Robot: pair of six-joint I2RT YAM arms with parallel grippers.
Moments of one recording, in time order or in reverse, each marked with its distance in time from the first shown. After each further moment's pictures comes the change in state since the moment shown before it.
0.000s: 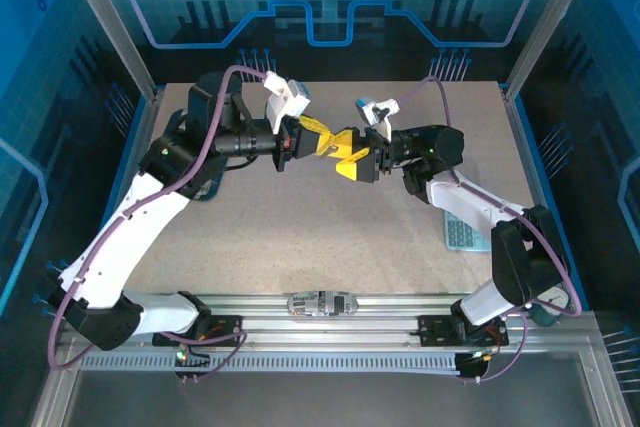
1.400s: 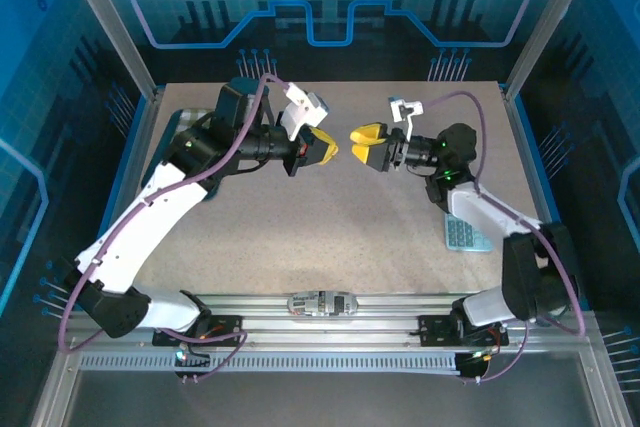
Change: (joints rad) left arm -0.033 0.076 -0.007 -0.098 -0.094 0.072; right arm -0.156 -0.071 -0.151 -0.284 0.183 -0.258
